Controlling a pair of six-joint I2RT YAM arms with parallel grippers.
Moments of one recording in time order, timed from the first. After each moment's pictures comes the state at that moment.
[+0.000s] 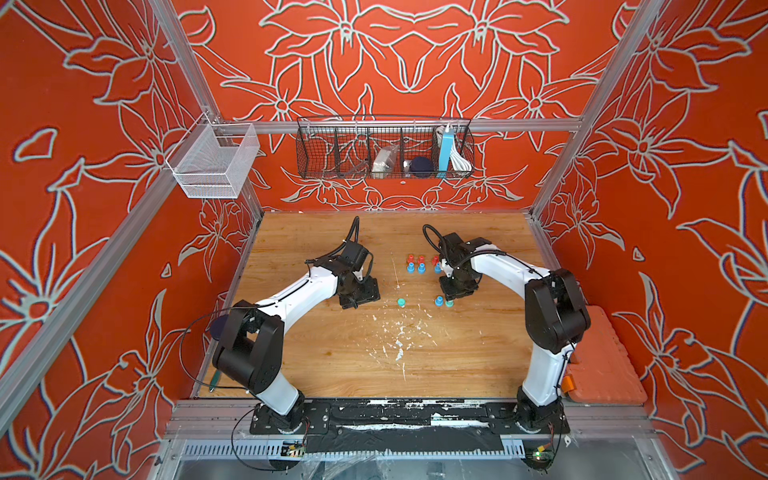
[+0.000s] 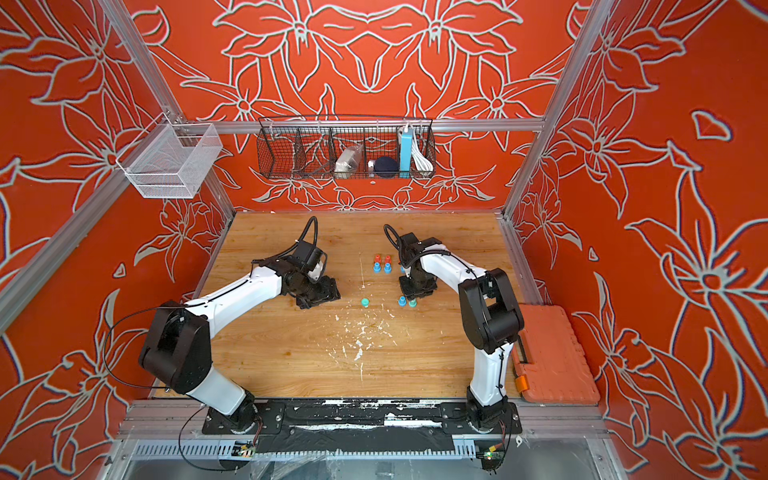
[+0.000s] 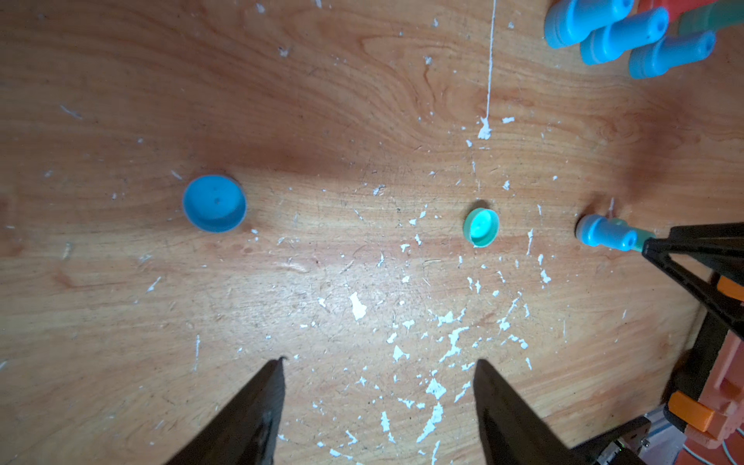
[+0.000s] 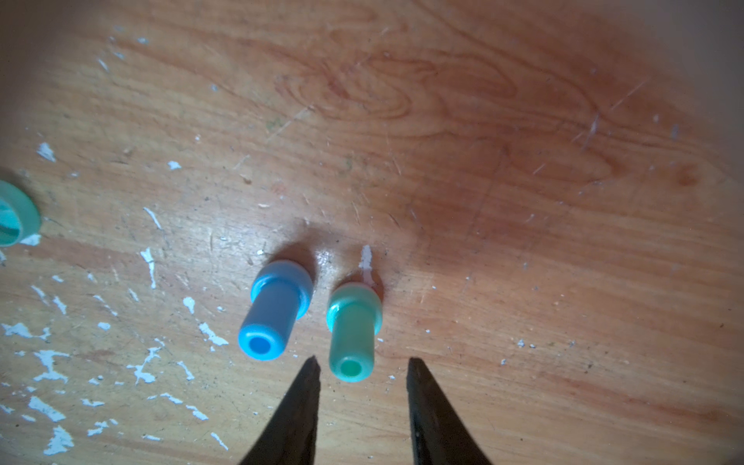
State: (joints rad) left arm -0.40 1.59 1.13 -0.74 0.21 -0.63; right arm 0.46 1.89 1.41 -1.02 -0.02 0.16
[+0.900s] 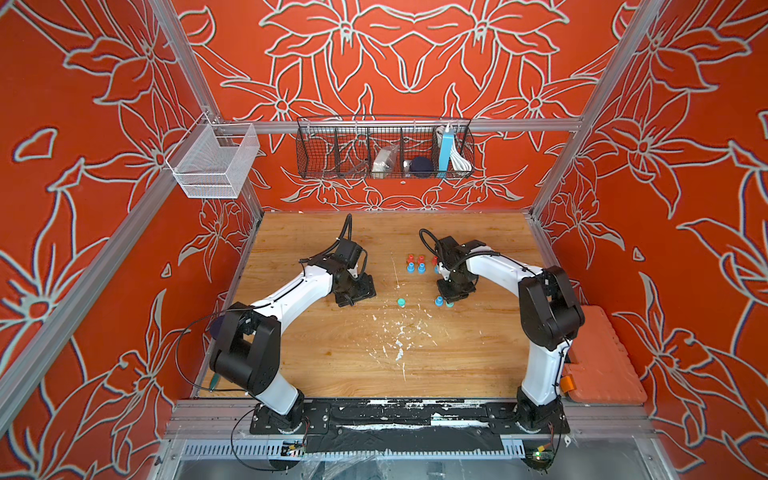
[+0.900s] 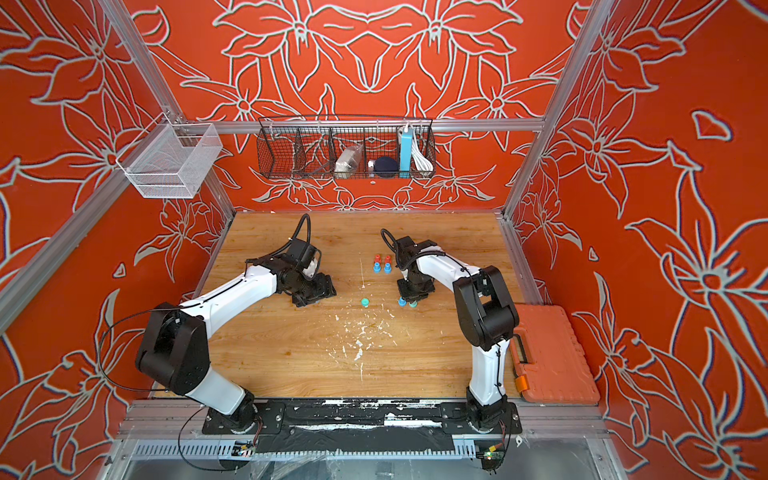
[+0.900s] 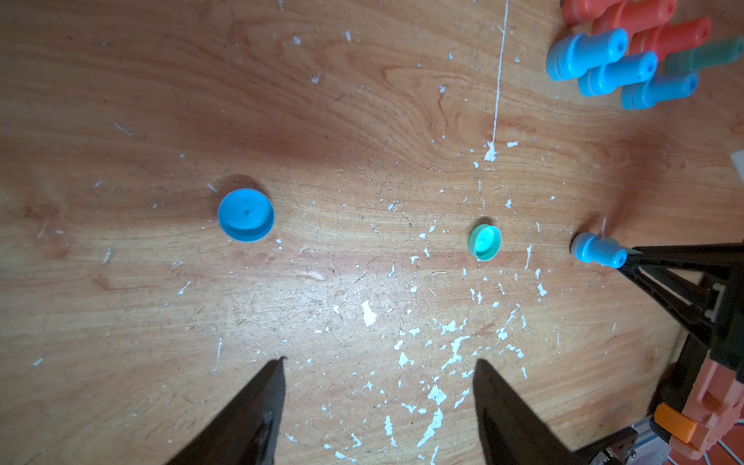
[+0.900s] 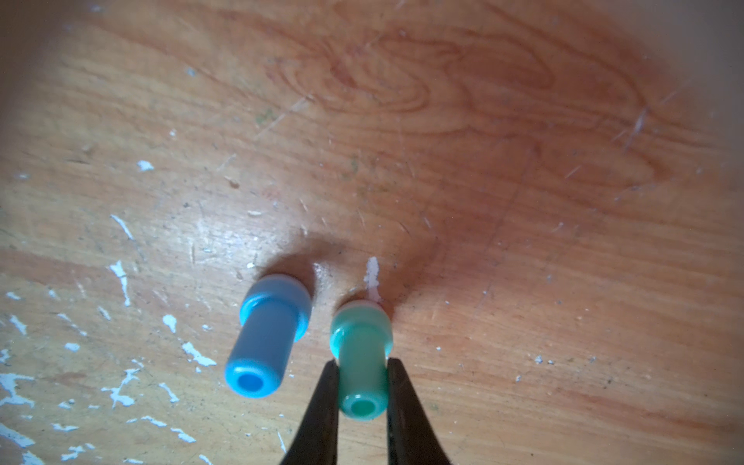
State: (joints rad) left arm -0.36 1.57 1.13 -0.74 0.22 -0.63; right arm 0.47 1.92 1.39 -1.01 0.01 0.16
